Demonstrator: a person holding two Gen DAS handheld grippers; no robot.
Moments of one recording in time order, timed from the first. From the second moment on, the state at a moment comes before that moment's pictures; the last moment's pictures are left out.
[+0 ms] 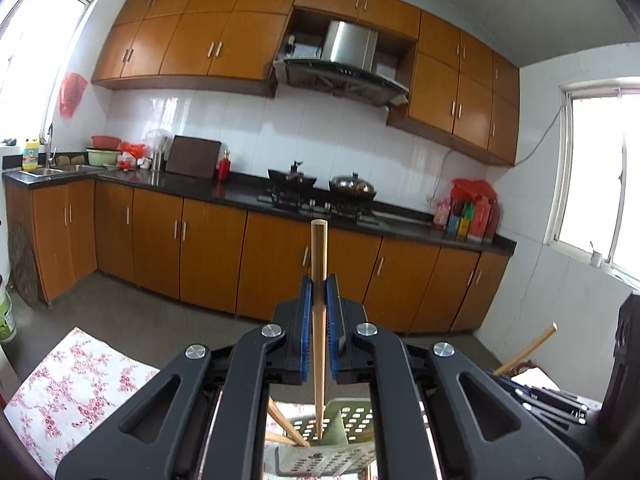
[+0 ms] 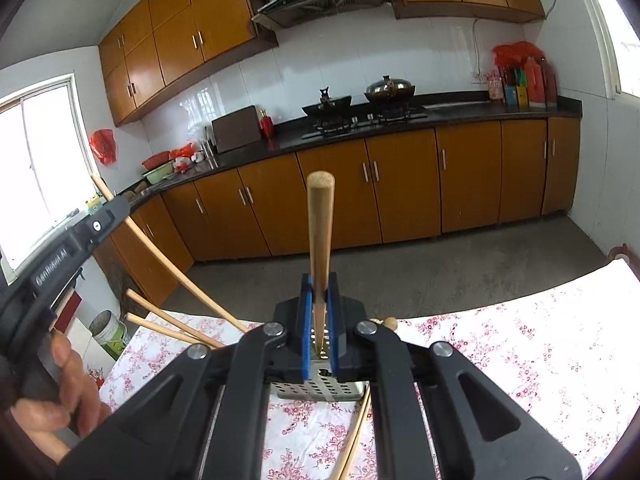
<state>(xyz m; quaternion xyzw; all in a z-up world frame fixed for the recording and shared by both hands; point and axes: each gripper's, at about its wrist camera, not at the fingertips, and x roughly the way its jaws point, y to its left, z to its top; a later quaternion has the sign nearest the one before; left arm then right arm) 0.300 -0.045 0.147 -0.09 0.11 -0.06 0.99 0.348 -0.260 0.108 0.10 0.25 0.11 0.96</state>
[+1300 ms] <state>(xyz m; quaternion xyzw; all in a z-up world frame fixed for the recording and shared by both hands) 0.215 0.052 -0.022 -0.06 0.35 -0.01 0.94 0.265 -0.230 -0.104 0.08 0.45 0.07 0.89</state>
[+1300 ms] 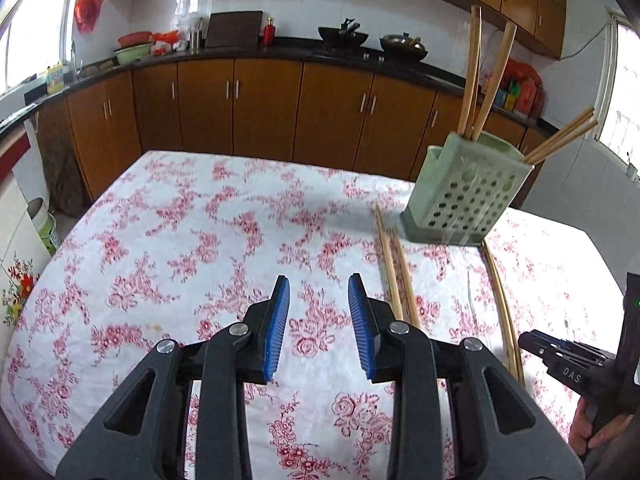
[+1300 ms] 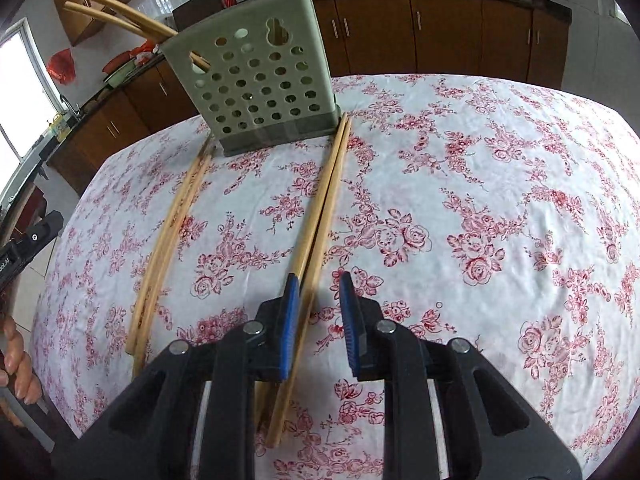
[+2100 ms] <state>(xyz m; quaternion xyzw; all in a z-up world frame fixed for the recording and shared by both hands) 0.222 -0.010 -0.074 -0.03 0.43 -0.11 0.90 0.277 -0.300 -0.112 0.08 0.44 -0.05 0.90</state>
